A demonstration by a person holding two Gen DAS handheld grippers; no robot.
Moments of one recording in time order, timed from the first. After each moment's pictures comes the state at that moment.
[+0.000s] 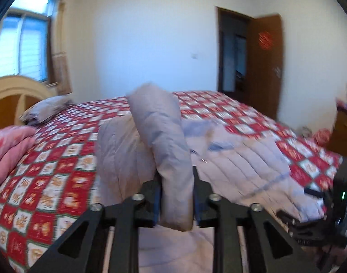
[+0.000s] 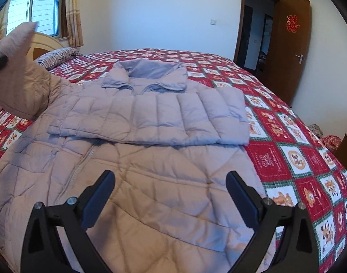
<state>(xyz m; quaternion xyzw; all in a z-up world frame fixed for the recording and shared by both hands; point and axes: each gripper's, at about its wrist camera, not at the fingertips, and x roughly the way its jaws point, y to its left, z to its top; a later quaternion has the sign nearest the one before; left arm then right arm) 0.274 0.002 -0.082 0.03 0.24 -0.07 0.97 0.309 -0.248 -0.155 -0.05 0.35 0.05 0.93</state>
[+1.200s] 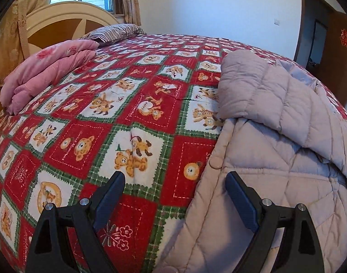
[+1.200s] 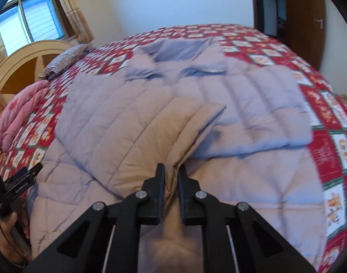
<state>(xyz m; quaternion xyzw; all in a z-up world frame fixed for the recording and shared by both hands) 0.302 0.159 -0.220 -0.06 0.39 0.14 0.91 0.361 -0.213 -0.161 0.03 0.43 0.13 0.89</state>
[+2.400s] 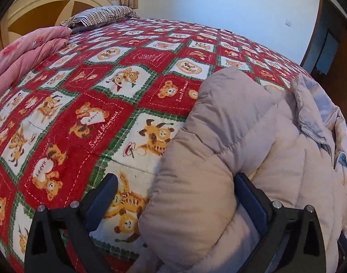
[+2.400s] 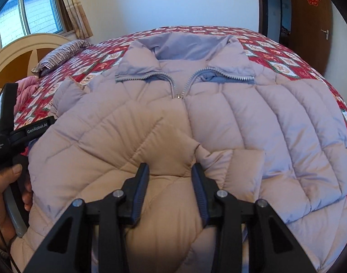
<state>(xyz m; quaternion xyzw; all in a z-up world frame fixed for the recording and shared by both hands) 0.473 0.131 -0.237 -0.13 0.42 0.14 0.89 0.425 -0.172 -0.198 0.01 0.42 0.13 0.90</state>
